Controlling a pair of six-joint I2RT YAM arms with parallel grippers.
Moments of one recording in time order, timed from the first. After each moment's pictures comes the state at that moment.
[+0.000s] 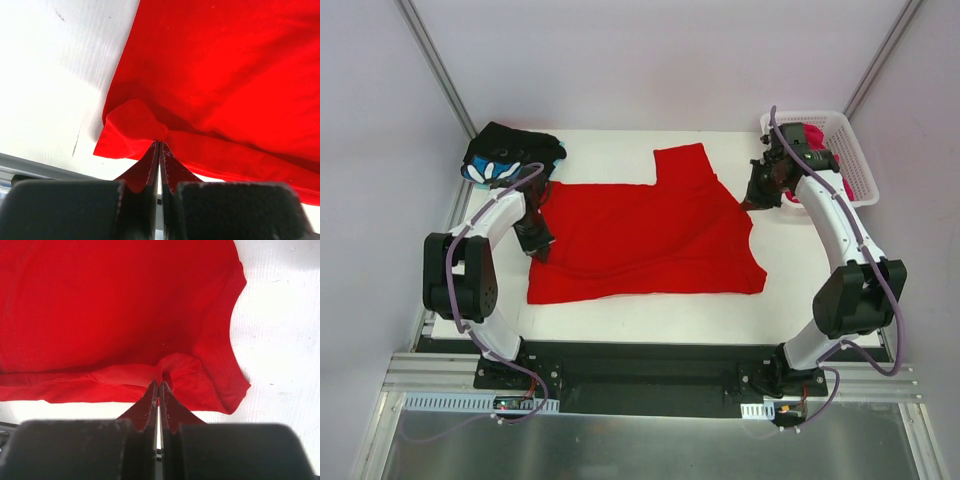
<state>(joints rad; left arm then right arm) -0.10 1.66 1.19 -1.03 -0.04 -0.57 0.16 1.61 1.57 -1.01 -0.14 0.32</state>
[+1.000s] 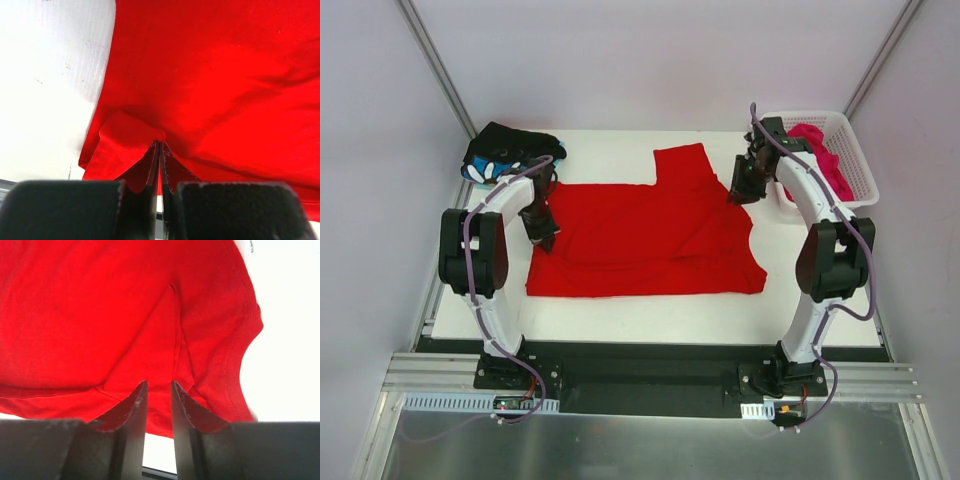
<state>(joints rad) -0.10 1.87 1.34 -1.01 -0.03 -0.52 0.16 1.89 1.72 -0.97 -0.18 0.30</state>
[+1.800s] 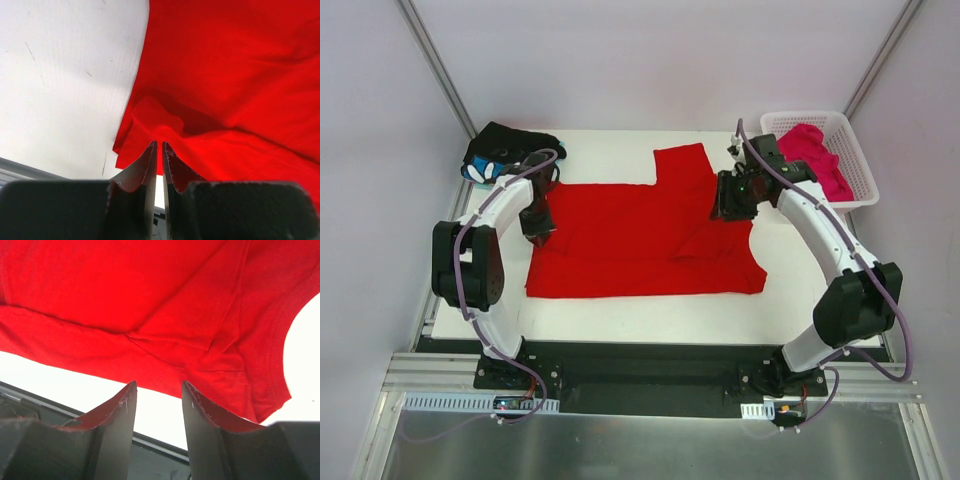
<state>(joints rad) -0.13 1.76 1.36 -1.04 -0.19 -0.44 0.30 1.57 1.48 -0.93 -0.22 0.28</state>
